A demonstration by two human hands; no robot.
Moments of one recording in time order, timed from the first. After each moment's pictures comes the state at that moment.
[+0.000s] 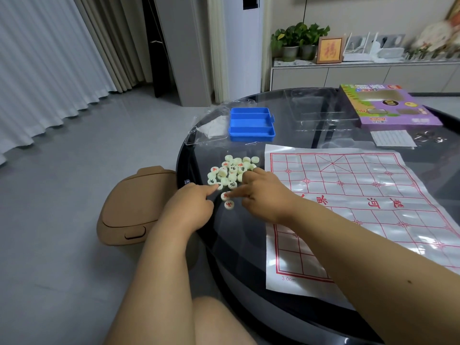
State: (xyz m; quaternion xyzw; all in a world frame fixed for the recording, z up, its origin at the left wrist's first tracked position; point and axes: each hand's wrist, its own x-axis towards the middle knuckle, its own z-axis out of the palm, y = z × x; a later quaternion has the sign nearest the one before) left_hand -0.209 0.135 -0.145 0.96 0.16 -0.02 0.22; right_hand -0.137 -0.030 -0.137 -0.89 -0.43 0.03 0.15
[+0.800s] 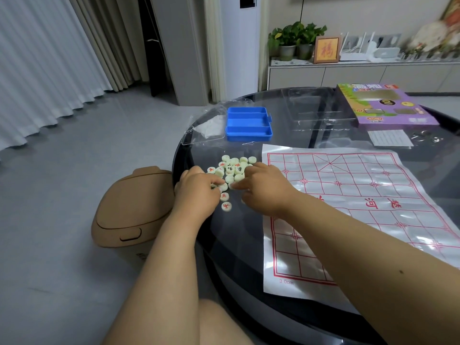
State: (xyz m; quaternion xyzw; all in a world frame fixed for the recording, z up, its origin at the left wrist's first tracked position) left_hand -0.178 0.128 -0.157 0.96 0.15 0.14 0.21; right_hand -0.124 -0.029 -0.137 -0.92 -0.39 0.00 0.10
